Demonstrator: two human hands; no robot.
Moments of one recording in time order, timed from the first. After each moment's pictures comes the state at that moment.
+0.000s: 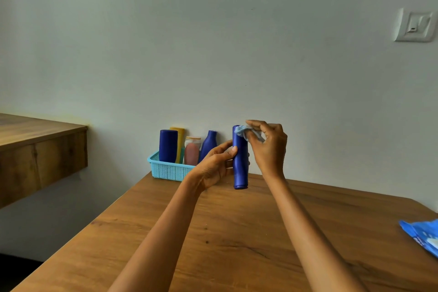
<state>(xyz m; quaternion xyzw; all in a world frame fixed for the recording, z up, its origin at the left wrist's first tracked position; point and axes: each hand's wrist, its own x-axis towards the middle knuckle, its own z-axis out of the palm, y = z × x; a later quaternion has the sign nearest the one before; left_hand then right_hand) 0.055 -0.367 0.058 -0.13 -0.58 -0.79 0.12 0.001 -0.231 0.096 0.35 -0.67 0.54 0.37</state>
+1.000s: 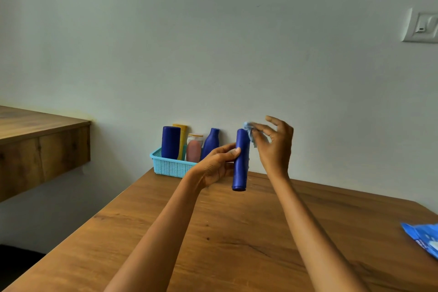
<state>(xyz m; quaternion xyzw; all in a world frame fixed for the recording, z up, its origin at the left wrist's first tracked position) 0.053 -0.370 0.056 -0.08 -0.61 -0.78 0.11 -0.015 -0.232 0.089 0.35 -0.68 0.50 0.41</state>
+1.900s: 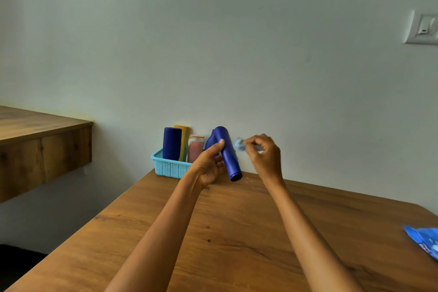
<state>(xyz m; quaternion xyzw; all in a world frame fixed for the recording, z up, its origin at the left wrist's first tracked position) 0.053 -0.380 0.055 0.03 -0.45 -0.87 0.18 -0.010 -0.241 0.073 0.40 -0.67 0.57 0.25</state>
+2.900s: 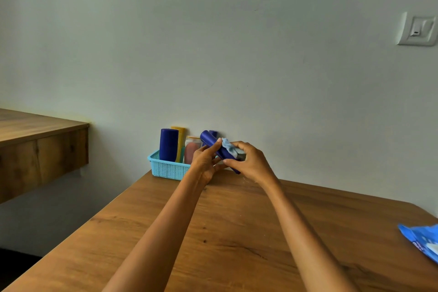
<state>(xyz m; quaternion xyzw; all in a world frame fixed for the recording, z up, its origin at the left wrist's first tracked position) 0.048 -0.373 0.062 0.08 -0.46 -0.84 0.27 -0.010 -0.243 0.075 0.45 -0.77 0.44 0.10</state>
